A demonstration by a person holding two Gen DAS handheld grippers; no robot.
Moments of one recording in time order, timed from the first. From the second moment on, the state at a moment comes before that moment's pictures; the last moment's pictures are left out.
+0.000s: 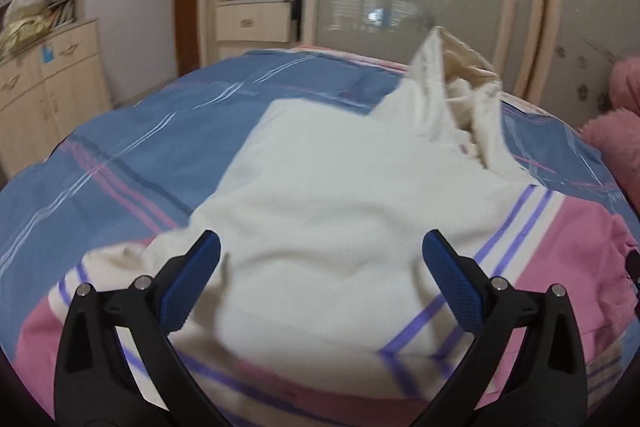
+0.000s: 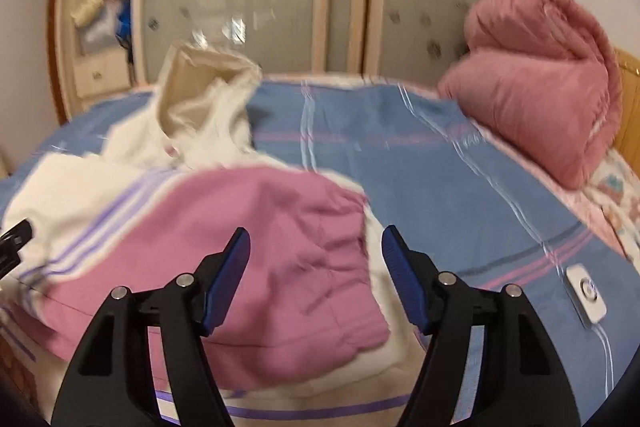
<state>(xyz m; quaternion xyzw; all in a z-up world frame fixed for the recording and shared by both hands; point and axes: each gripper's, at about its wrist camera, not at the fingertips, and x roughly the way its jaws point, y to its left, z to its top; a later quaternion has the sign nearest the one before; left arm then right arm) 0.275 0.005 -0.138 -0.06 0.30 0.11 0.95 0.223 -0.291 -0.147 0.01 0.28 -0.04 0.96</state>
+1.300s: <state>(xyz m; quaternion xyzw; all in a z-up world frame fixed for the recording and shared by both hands) 0.304 -0.008 -0.178 -0.01 0.37 0.08 0.93 0.260 -0.293 -0.191 0.02 0.39 -0.06 0.92</state>
